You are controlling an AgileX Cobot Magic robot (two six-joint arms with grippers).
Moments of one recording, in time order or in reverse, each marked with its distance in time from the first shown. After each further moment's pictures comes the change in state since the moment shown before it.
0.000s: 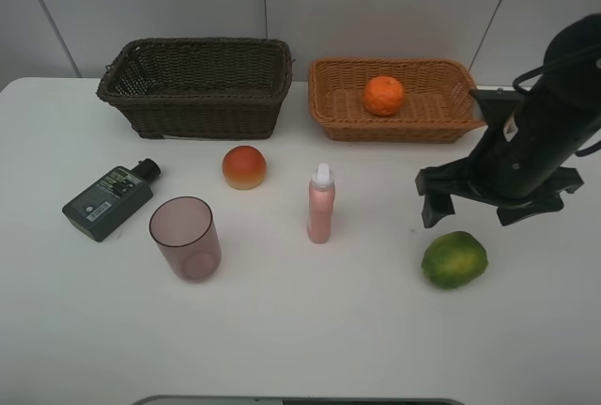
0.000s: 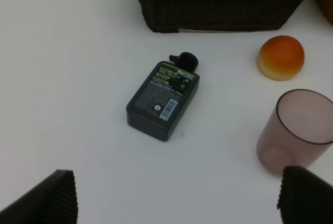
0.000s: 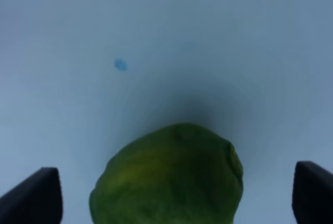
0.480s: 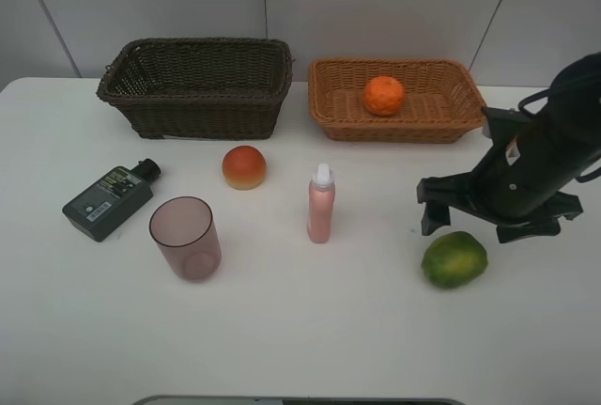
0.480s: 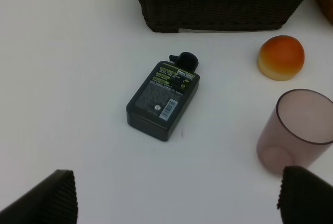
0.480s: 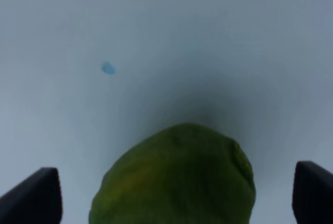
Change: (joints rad) left arm 0.000 0.000 0.000 0.000 0.000 0.000; right arm -0.008 0.000 0.086 0.001 -0.126 0.118
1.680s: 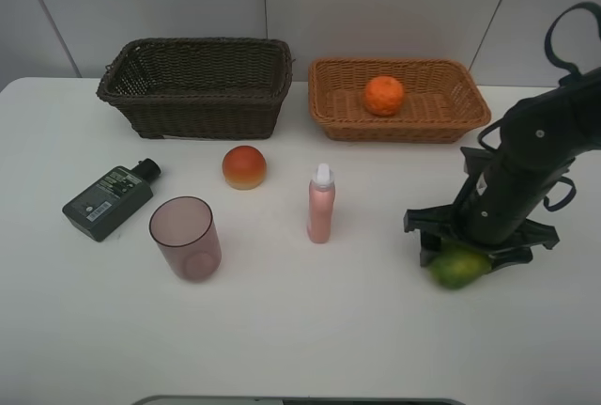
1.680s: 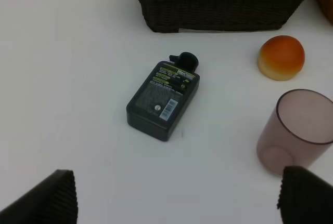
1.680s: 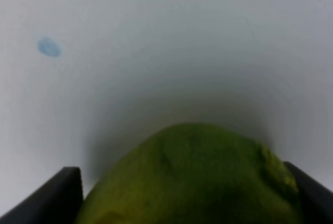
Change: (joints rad) left arm 0.000 0.000 0.000 0.000 0.000 0.000; right arm 0.000 0.201 0.000 0.018 -0.049 0.036
